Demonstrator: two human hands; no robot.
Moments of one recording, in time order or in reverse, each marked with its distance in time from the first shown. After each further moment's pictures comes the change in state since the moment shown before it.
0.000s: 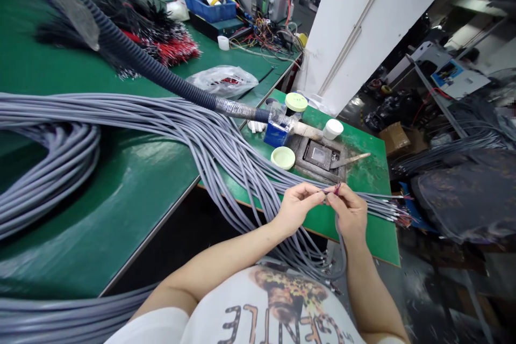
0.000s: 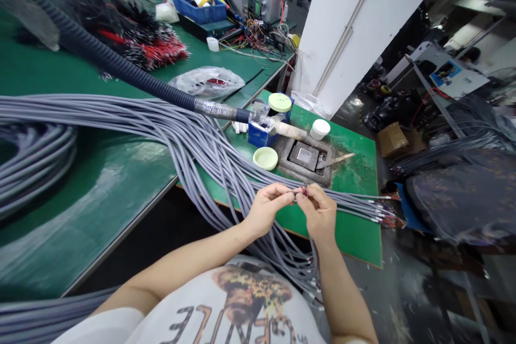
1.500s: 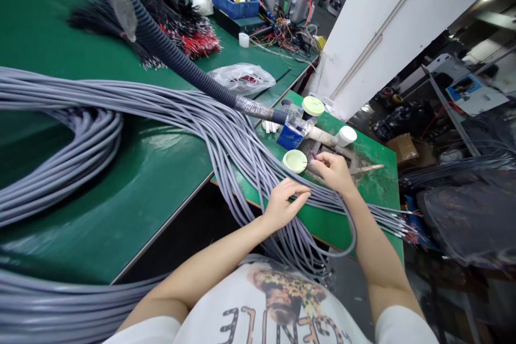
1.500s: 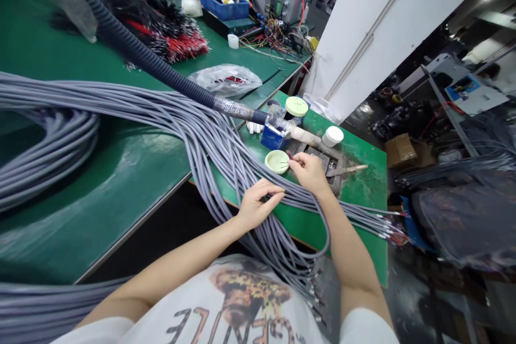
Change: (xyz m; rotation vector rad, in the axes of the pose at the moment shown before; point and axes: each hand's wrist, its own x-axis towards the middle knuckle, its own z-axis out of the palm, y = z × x) left_hand 0.007 0.009 -0.066 0.818 0.061 0.463; right_hand 0.115 0.016 0.043 -0.574 -0.387 -0.039
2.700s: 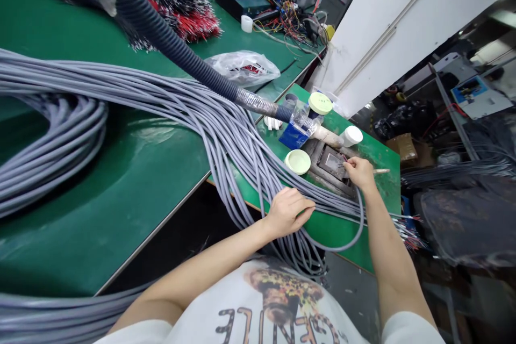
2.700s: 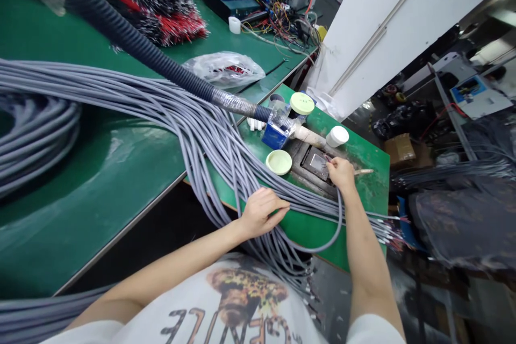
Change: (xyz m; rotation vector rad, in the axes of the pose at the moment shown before) left_hand -0.009 -0.025 0.000 0.371 -0.141 0.333; right_hand 0.019 0.122 -0.048 -0.641 0.097 0.291
